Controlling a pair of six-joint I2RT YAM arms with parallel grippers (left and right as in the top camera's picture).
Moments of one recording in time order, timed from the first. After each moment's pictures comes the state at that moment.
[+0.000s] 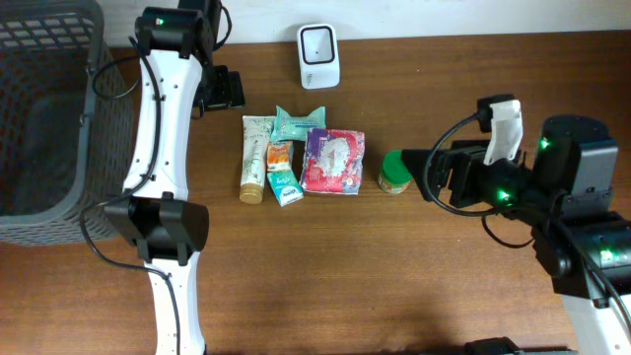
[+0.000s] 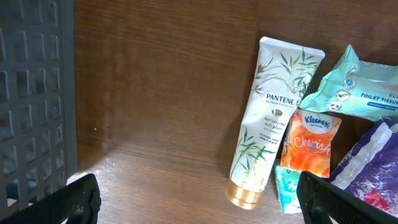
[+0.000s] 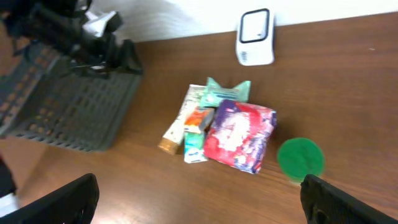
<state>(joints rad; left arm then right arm) -0.14 2.34 2.63 -1.69 -0.18 -0.31 0.10 1.05 1.31 -0.85 -0.52 0.23</state>
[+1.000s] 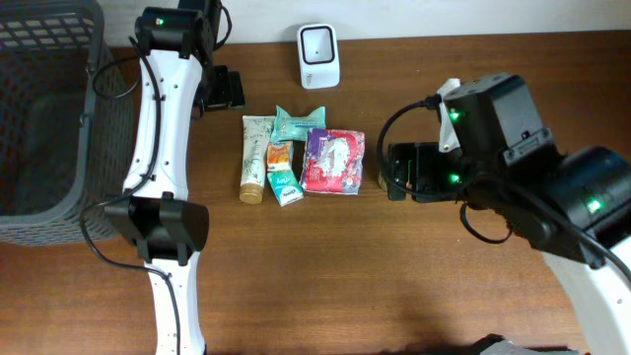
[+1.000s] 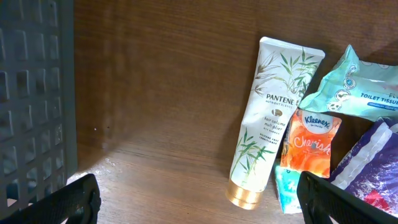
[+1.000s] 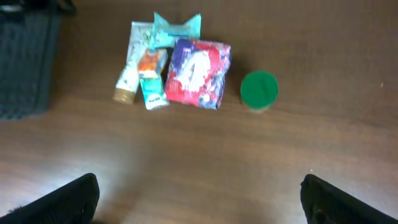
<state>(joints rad) -0.14 2.34 2.63 -1.69 -0.18 -0.31 0.49 1.40 1.94 -1.48 0.02 0.43</state>
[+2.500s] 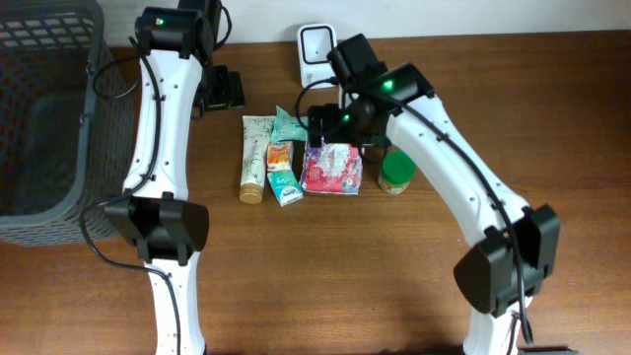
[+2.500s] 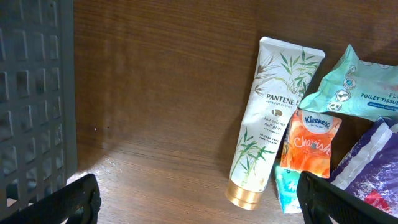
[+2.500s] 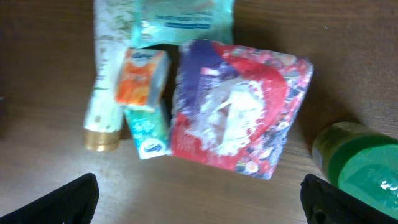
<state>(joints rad) -0.14 2.34 2.63 -1.69 -0.18 -0.31 0.45 2.00 1.94 -1.14 -0.13 0.45</state>
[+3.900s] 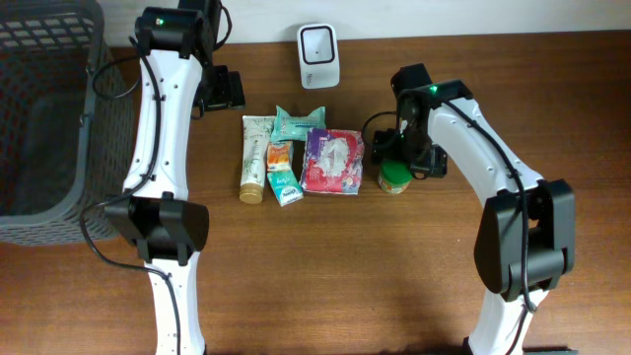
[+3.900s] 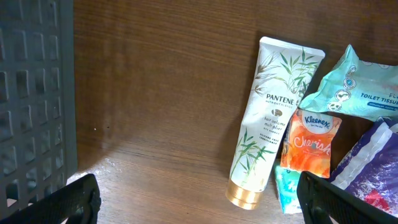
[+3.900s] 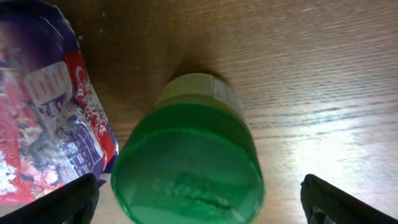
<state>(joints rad) -0.14 2.34 2.63 -1.69 -0.18 -0.31 0.23 2.02 1.63 -1.12 -0.06 0.44</state>
